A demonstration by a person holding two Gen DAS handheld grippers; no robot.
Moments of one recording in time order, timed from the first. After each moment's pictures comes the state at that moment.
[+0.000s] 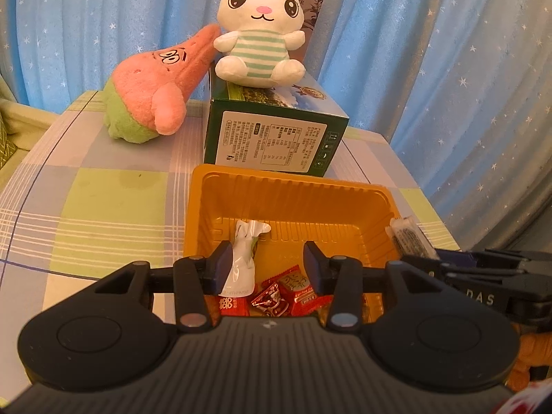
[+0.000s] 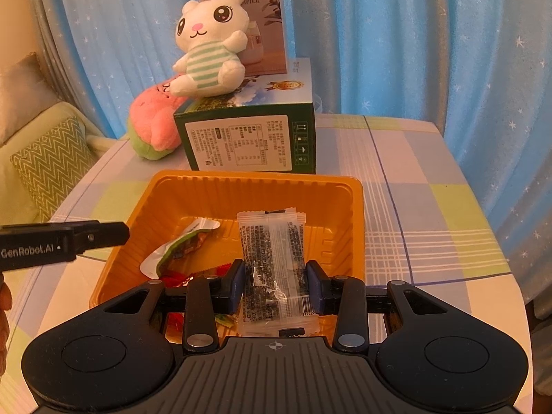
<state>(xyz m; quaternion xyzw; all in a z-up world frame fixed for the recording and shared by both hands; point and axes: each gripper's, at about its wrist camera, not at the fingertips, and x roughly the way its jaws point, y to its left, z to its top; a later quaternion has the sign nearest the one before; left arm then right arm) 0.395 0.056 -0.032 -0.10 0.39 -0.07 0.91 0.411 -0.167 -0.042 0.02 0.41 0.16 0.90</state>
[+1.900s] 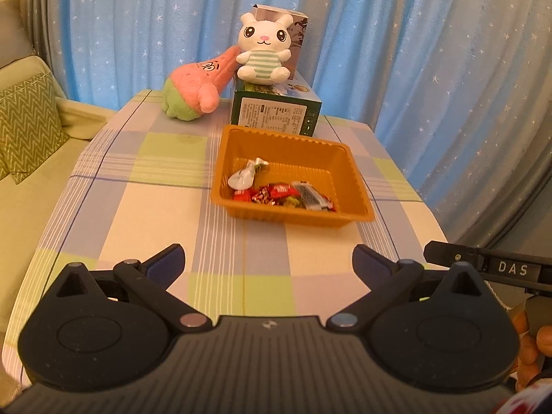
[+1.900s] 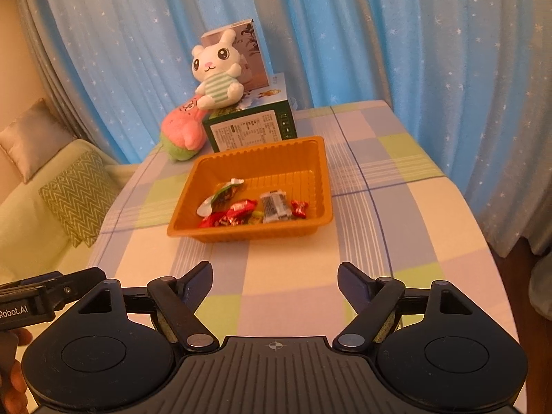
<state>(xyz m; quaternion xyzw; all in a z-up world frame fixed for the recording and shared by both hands) 0.159 0.028 0.039 -0.09 0.37 -0.02 0.93 0.185 -0.221 0.034 0.10 0.39 0.12 0.91</state>
